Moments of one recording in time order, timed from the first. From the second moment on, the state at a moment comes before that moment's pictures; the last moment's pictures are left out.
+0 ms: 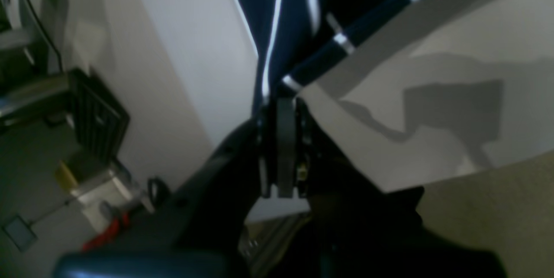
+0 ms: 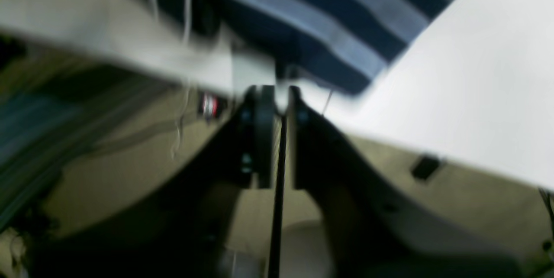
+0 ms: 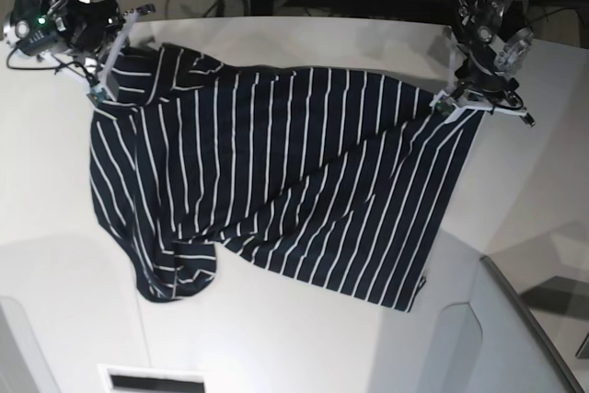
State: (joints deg) left arm 24.6 -21.6 -2.9 102.3 31.6 -24.1 43.8; right arm -24.3 2.1 17.2 106.8 7.9 32.8 -72.4
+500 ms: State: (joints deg) left arm 24.1 -17.9 -12.7 107.5 31.4 -24.1 44.2; right arm -9.3 2.4 17.6 103.8 7.8 32.5 -67.1
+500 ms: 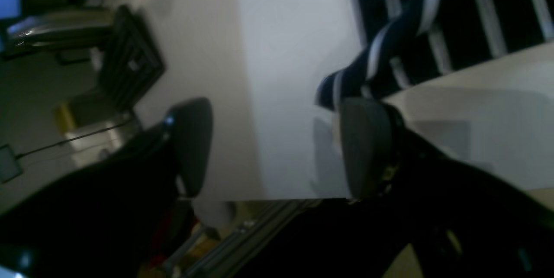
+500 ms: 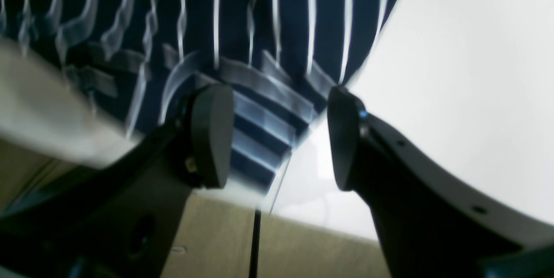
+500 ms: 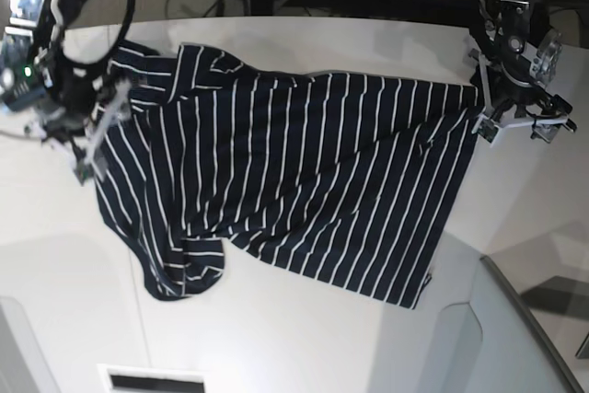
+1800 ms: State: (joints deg) left arm 3.5 -16.4 -13.6 64.5 17.0 -16.3 25.7; right arm -3.9 6.8 35.9 73.7 7.8 26.8 -53.4
